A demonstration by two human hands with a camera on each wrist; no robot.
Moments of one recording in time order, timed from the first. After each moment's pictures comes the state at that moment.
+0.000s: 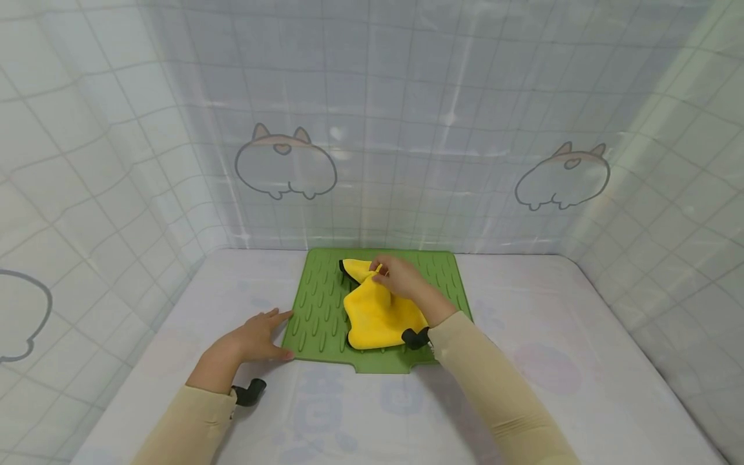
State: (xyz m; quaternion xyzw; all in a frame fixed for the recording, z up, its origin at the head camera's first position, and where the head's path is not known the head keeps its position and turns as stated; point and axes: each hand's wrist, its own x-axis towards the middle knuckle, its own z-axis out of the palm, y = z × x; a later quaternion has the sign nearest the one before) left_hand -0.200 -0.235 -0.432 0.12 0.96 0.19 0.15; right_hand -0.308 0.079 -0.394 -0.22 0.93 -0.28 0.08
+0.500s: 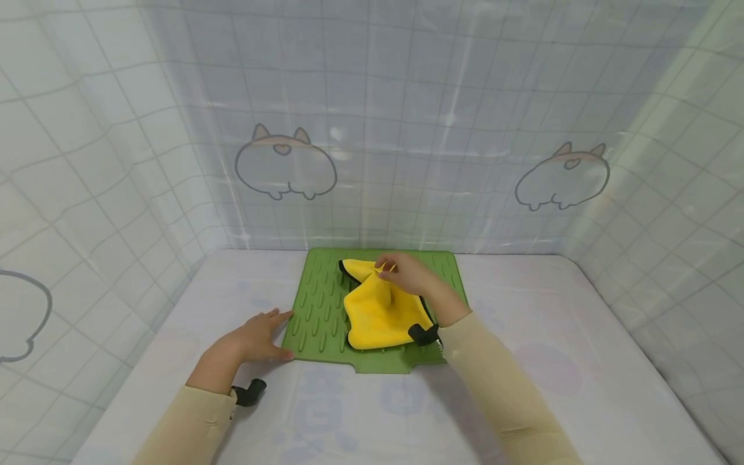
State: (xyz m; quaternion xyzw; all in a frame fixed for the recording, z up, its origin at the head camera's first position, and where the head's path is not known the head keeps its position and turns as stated) left_hand -0.198 -0.235 -0.431 0.12 0.96 0.19 0.15; right_hand -0.300 0.094 -0.376 -0.23 0.92 -0.31 0.08
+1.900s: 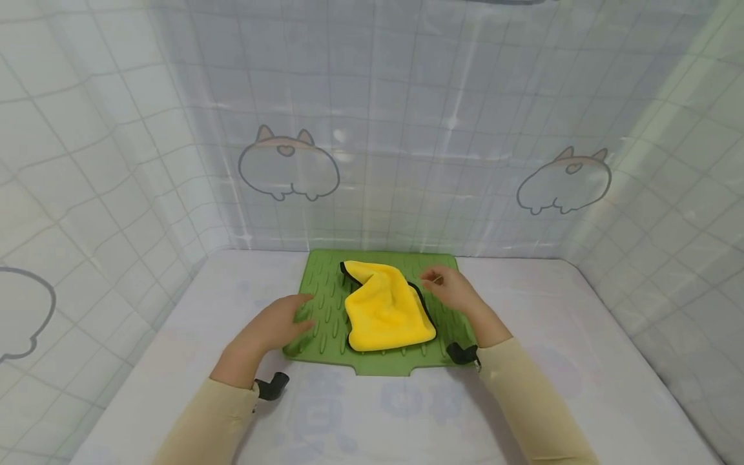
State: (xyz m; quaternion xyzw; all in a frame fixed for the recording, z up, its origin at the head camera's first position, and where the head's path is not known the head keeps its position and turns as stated) left_hand -0.211 -0.194 -0.414 0.15 0.95 0.26 0.05; right_hand -0.289 0.176 -0.408 -0.14 0.92 -0.35 0.04
